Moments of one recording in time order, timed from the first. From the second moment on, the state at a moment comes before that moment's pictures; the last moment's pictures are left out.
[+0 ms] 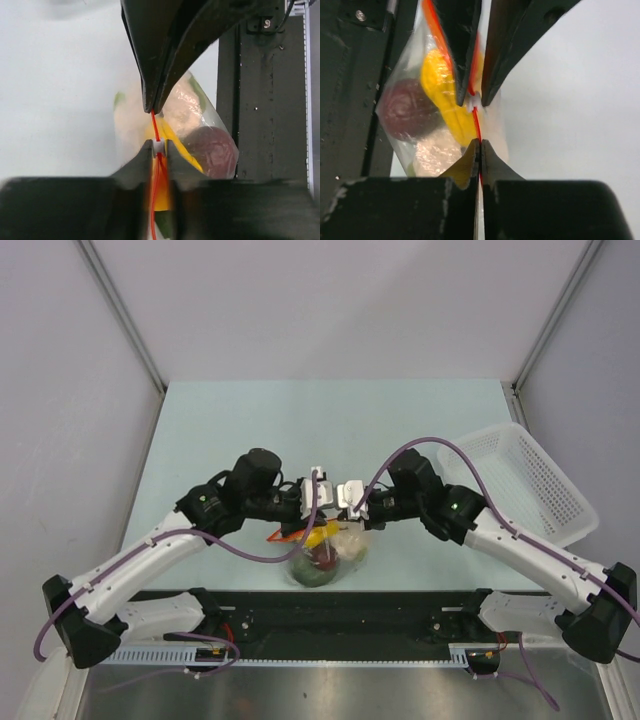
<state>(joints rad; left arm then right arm) -0.82 1.08 1.08 -0.62 0.51 0.46 0.85 1.14 1.03 -0.44 -0.55 -0.68</state>
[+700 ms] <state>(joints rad) -0.66 0.96 1.07 -0.64 0.45 0.33 0.86 1.13 1.03 -0.45 -0.51 -0.72</state>
